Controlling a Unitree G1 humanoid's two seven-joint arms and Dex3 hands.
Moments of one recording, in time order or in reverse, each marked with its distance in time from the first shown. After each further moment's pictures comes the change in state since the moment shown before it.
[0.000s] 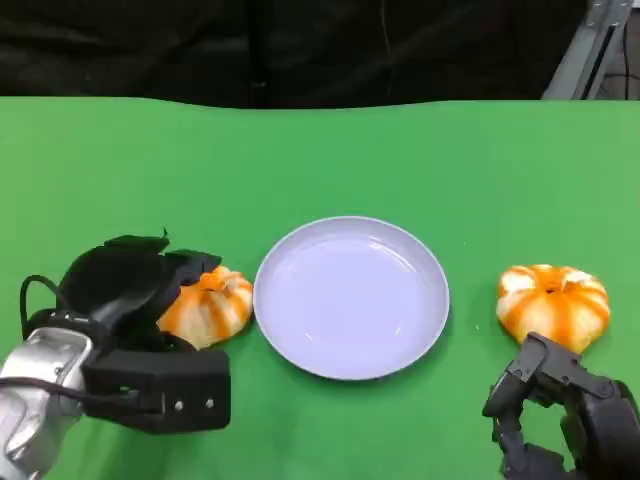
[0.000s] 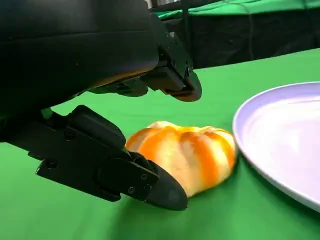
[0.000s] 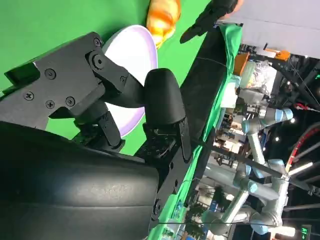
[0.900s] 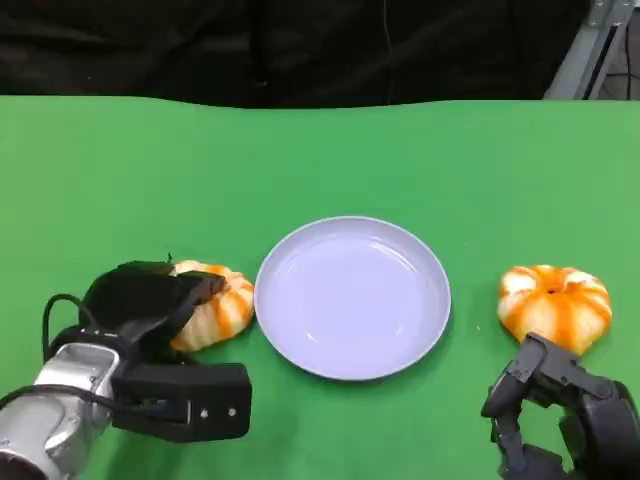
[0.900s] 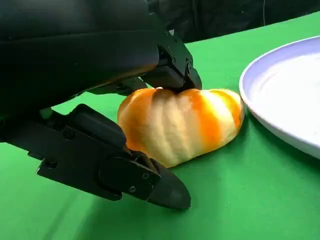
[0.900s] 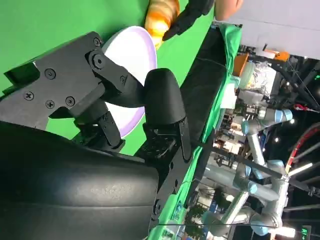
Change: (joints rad) left arm -0.071 -0.056 -0.141 0.215 0.001 0.049 0.111; right arm 0.002 0.000 0.004 -0.001 0.000 0.001 -0.002
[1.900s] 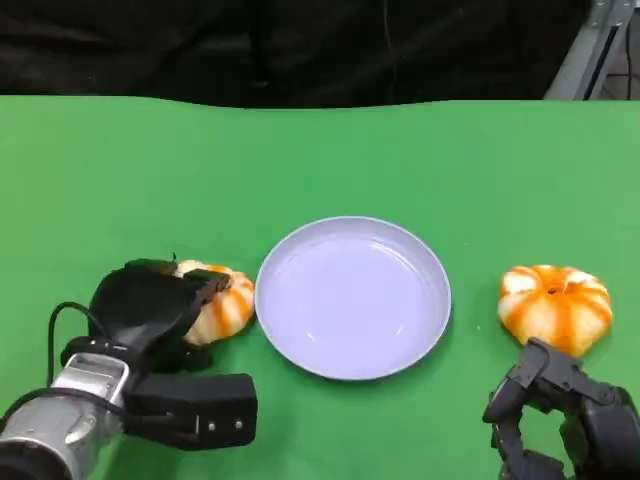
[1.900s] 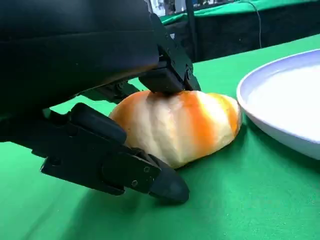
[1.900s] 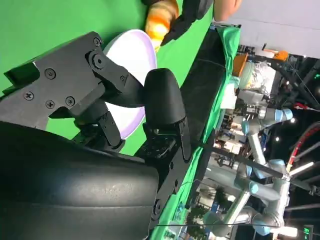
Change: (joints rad) left arm -0.082 -0.051 -0.096 0.232 0.011 -0.039 0.278; right arm 0.023 0.001 0.007 -0.026 0.010 0.005 0.001
